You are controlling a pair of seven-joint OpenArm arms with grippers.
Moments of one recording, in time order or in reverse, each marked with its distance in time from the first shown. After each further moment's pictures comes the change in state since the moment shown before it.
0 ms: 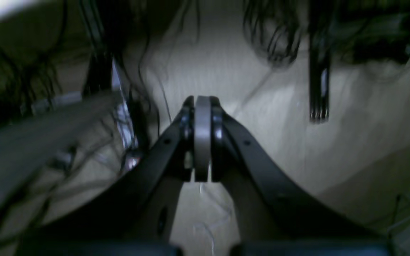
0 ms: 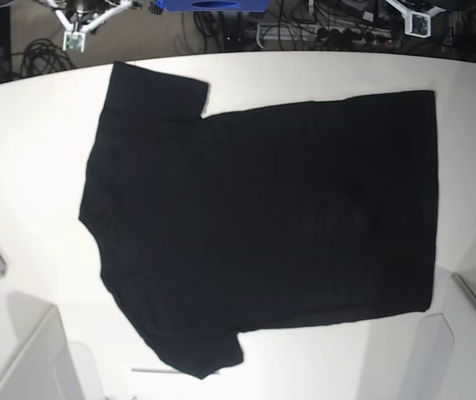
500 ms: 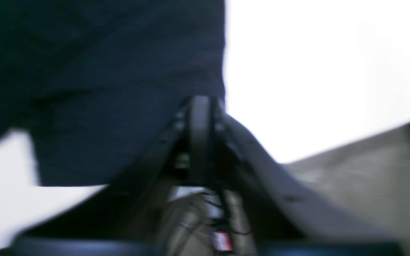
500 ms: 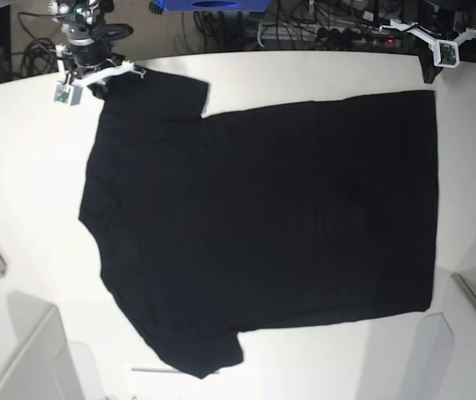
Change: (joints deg) left arm -6.8 0.3 -7.1 1.4 -0.2 0.0 0.1; right arm 13.6 1.2 0.1 0.2 20.7 0.0 -0.6
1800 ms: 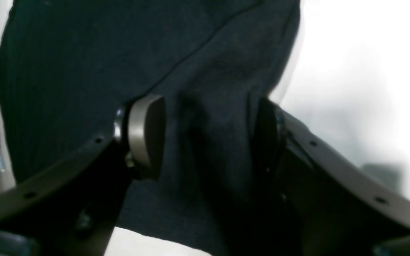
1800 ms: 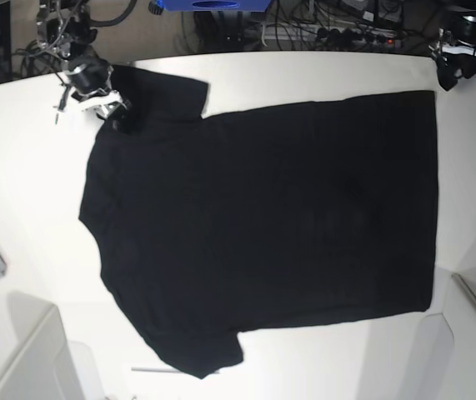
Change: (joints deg) left arm -15.6 2.9 -21.2 -21.9 -34.7 -22.7 19.3; right arm 9.8 13.6 -5.6 -19.7 32.9 2.8 4.9
